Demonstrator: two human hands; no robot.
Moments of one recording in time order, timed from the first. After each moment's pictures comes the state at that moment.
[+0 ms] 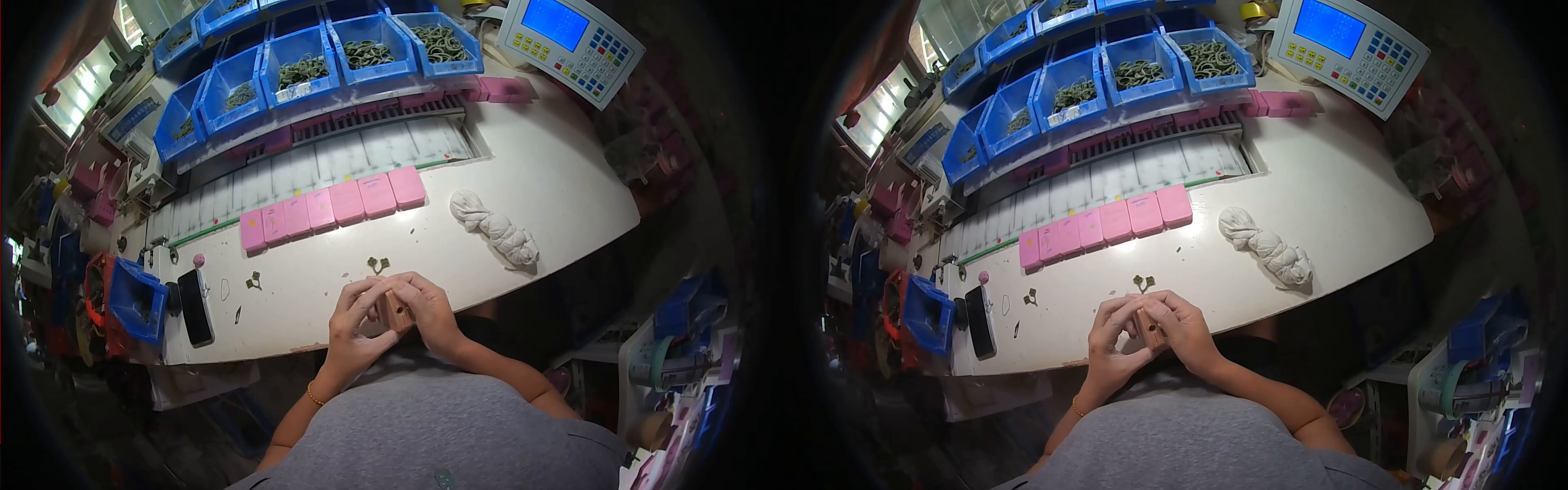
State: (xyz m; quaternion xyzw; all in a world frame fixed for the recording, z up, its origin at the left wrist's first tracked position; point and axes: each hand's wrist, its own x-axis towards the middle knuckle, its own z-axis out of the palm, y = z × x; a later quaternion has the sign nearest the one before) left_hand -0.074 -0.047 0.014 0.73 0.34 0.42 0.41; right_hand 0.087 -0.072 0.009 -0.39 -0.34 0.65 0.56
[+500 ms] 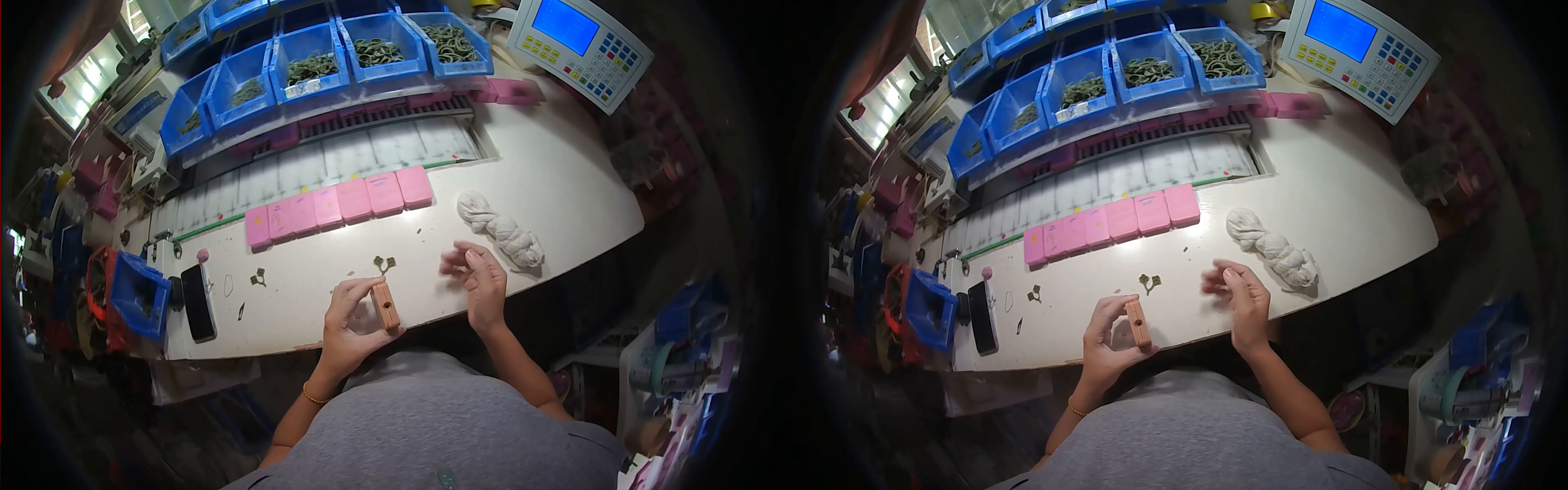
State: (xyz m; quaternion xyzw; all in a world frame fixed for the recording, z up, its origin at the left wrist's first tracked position) left_hand -0.088 -0.040 0.009 0.71 0.37 0.42 0.43; right_hand 0.143 -0.065 -0.003 -0.47 -0.22 0.50 0.69
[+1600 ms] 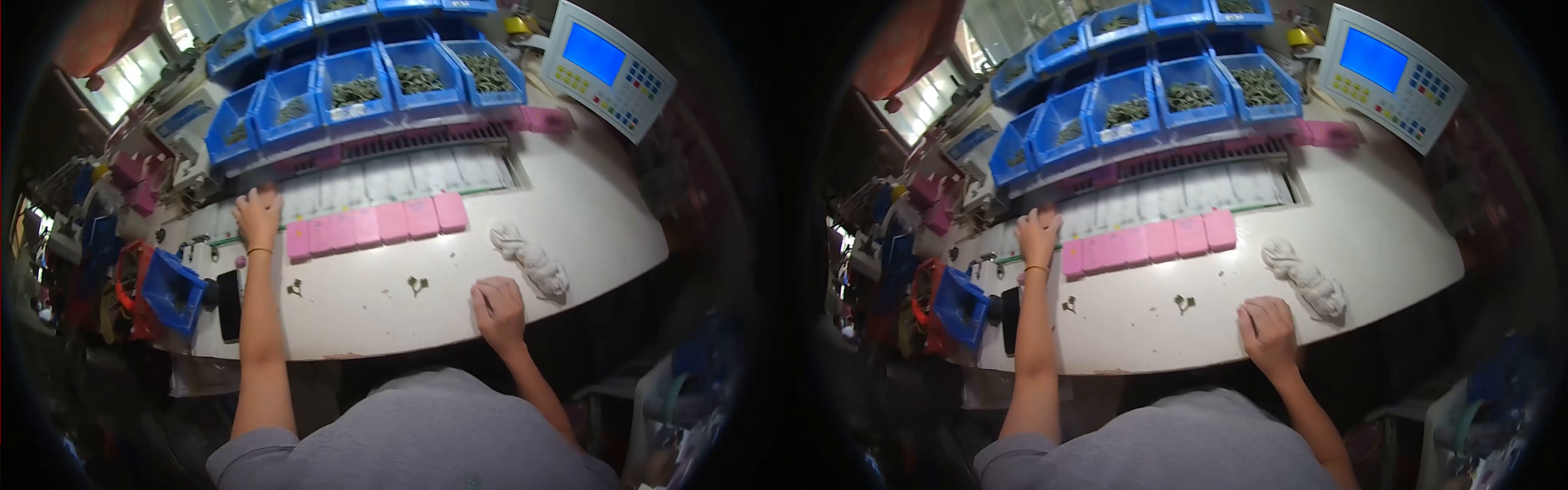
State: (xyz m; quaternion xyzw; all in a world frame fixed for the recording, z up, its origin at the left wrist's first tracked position) left_hand -0.238 0.214 -0.019 0.62 0.73 0.25 -0.12; right_hand 0.155 -0.063 -0.031 -0.59 -0.67 -0.01 0.45
